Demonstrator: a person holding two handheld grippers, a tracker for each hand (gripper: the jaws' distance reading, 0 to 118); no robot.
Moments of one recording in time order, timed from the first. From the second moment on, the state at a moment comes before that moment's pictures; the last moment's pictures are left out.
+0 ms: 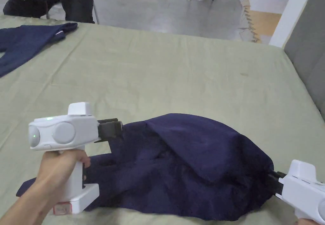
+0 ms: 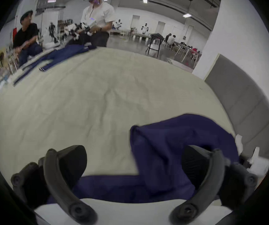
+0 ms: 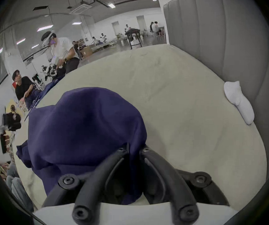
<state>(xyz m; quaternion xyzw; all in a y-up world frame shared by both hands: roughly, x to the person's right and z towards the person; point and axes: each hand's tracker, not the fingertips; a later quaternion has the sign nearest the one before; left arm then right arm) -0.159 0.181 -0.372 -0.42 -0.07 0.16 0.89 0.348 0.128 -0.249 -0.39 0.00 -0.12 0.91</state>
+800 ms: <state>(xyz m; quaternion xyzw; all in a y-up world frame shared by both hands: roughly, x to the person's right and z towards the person) -0.188 0.333 -0.356 -0.28 -0.13 0.15 0.94 0.339 0.298 -0.237 -0.23 0.05 -0.09 0.97</state>
